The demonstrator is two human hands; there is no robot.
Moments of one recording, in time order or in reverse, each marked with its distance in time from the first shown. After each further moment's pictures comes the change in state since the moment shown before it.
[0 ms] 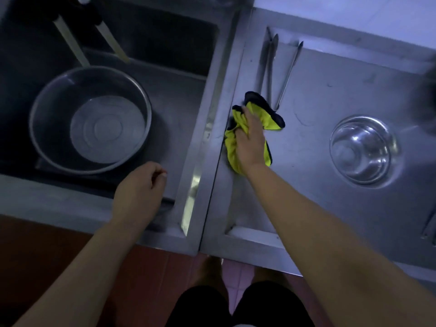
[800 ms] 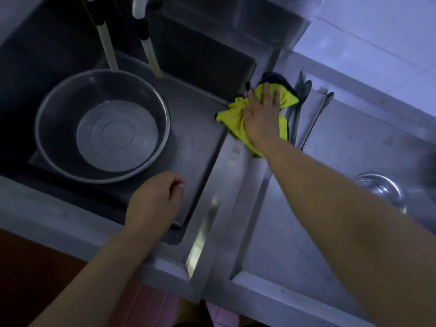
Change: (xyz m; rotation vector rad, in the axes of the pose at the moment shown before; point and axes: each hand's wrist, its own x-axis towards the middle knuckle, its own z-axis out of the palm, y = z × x) left_hand 0.046 -0.011 -0.002 -0.104 0.065 0.032; right_hand 0.138 -0.048 0.050 -0.860 -0.116 -0.334
